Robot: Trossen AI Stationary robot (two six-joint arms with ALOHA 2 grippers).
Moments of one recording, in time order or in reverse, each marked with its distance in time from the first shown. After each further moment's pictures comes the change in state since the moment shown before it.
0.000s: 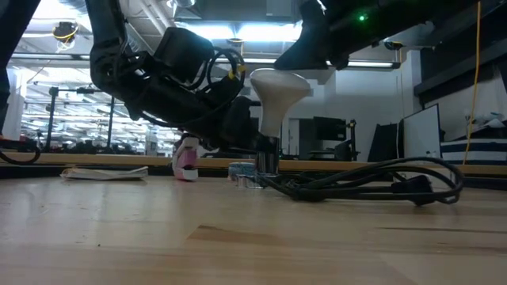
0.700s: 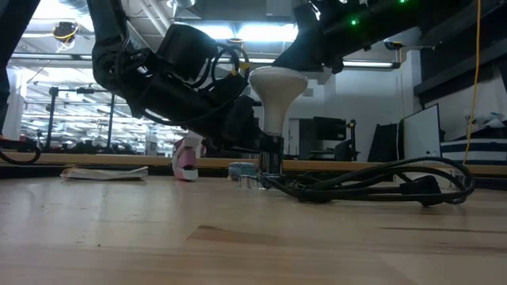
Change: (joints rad) left arm -0.020 0.000 0.027 -0.023 0.006 0.034; right arm -0.064 -0.002 0.002 0.005 -0.054 0.023
